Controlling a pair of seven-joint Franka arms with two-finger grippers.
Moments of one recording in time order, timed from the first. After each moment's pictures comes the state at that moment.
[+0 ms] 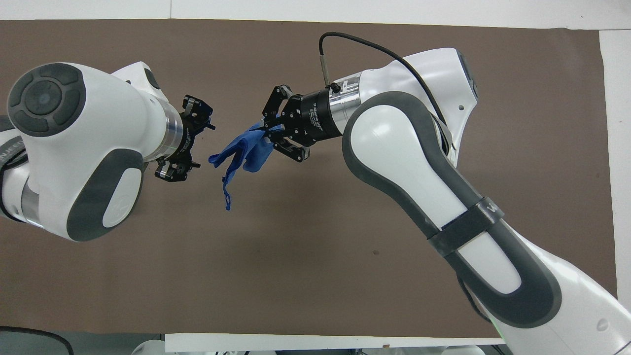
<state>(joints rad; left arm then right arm) -0.47 0.01 -0.04 -1.87 -0.04 1.99 -1.59 0.28 0.34 0.24 -1.62 1.02 2.15 1.11</state>
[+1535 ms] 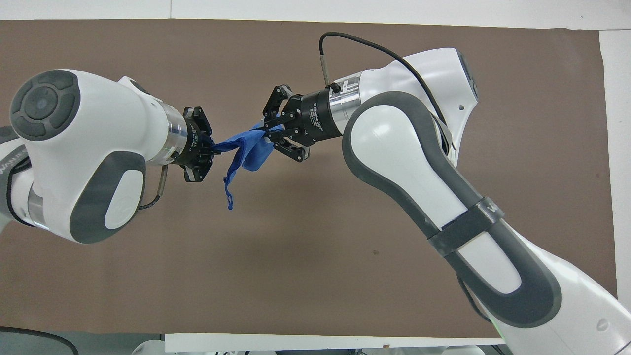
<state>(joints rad) -0.46 0.00 -0.02 -1.91 -0.14 2.03 -1.89 0.28 0.34 0.24 -1.62 1.02 2.15 1.11</state>
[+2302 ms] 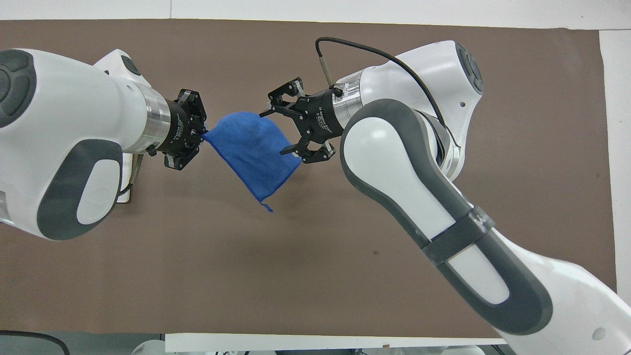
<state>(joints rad) -0.45 0.00 -0.02 -1.80 -0.14 1.97 -1.60 0.27 0.32 0.23 -1.61 0.69 2.13 0.98</state>
